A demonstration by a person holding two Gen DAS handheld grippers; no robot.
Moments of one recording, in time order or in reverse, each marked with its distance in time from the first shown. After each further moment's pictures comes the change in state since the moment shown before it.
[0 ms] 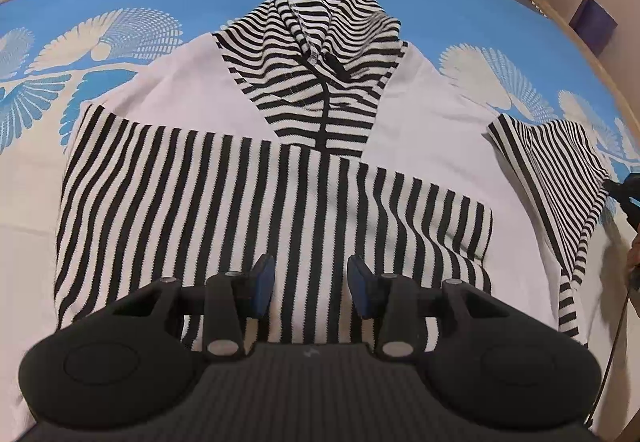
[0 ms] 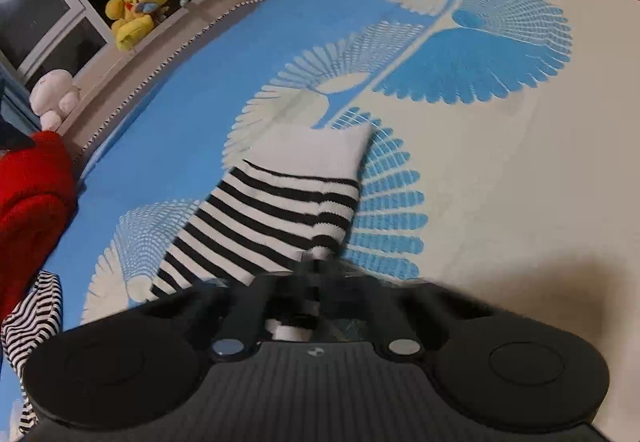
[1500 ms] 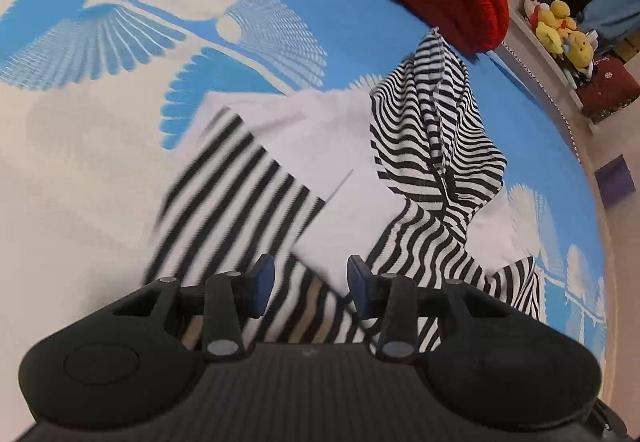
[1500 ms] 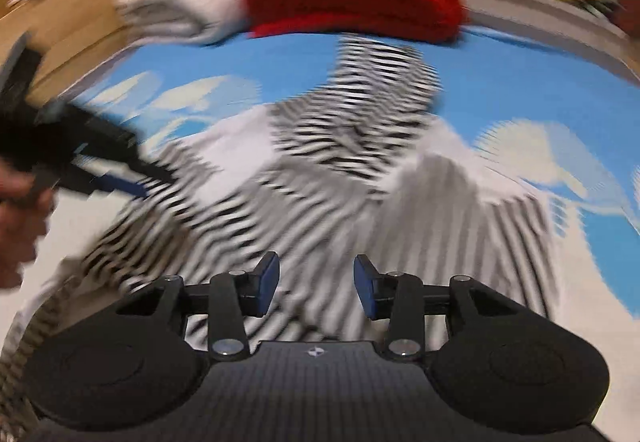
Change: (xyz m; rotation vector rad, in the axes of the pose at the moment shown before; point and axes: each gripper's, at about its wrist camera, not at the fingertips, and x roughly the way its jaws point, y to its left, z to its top) left arm 0.004 0.143 0.032 -0.424 -0.049 -0.114; right arm -0.162 0.243 -0.218 -0.959 0.271 0.431
